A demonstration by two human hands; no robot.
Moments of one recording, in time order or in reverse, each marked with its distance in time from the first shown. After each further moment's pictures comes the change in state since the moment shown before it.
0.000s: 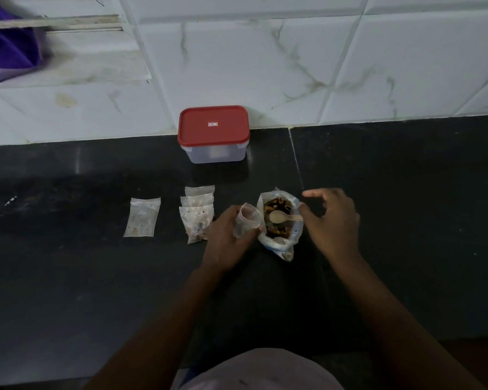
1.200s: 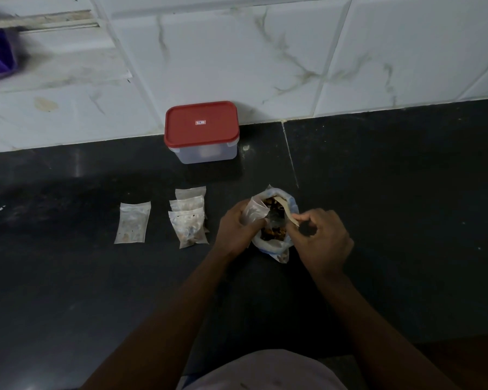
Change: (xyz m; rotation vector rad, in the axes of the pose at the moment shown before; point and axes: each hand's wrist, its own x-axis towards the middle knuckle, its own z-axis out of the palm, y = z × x) left_hand 0.040 -0.001 0.034 -0.134 -0.145 -0.258; right_hand -0.013 0.046 0.047 0.028 0.285 -0.184
